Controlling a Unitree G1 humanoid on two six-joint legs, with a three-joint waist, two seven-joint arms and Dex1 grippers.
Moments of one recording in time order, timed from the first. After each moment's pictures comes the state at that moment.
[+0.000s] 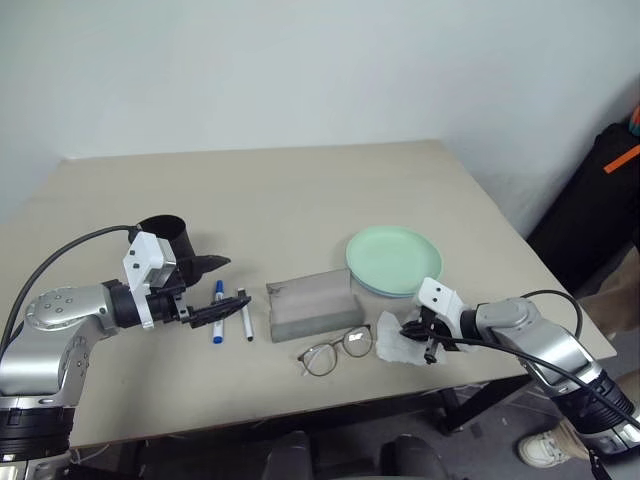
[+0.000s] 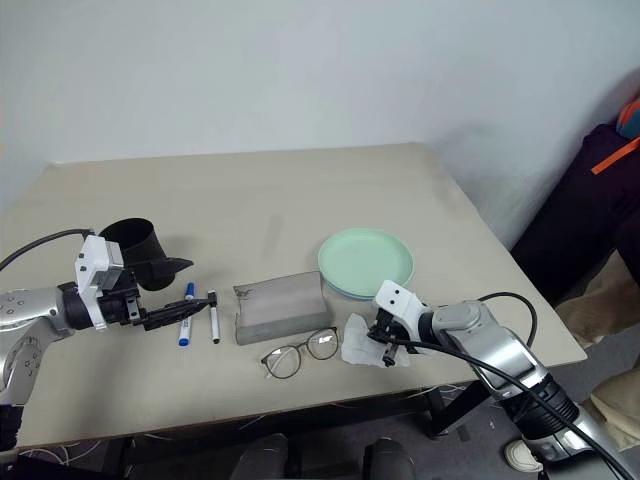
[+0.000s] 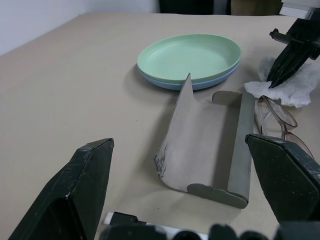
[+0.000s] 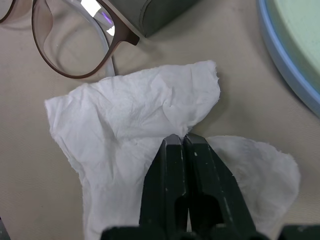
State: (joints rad) left arm -0.11 0.86 0.26 -0.09 -0.51 0.36 -1.15; right arm -0.34 -0.68 0.39 -0.23 0.18 0.80 0.88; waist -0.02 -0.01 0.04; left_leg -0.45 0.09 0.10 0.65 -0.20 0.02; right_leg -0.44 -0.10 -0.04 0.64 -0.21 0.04
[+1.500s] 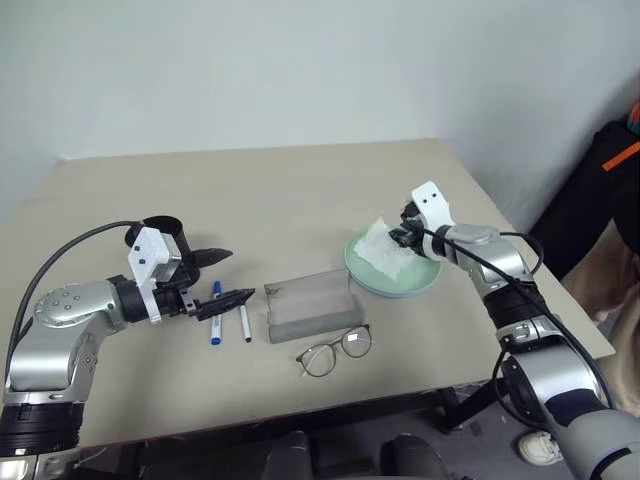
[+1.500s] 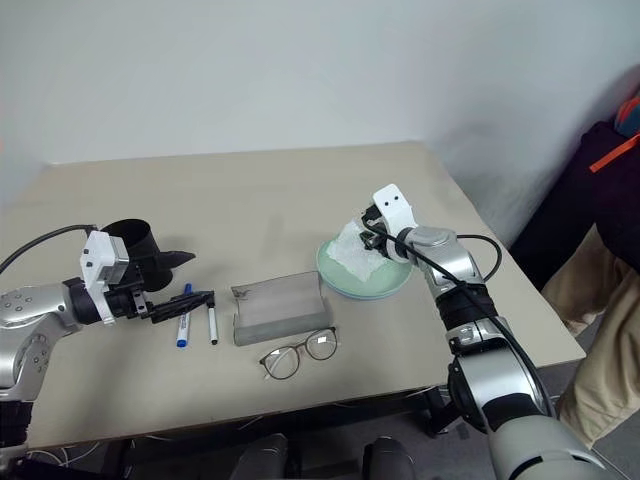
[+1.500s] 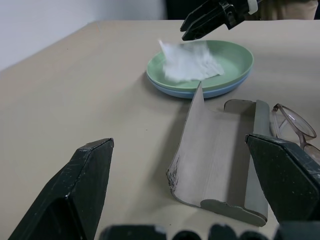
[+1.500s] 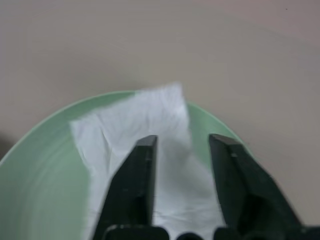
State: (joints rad) left arm -0.14 0.82 0.24 -0.08 -0.49 0.34 -1.11; right arm -0.85 -0.34 0.17 0.51 0.08 0.59 0.56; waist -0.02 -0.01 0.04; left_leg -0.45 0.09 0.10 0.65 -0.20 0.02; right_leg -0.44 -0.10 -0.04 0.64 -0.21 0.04
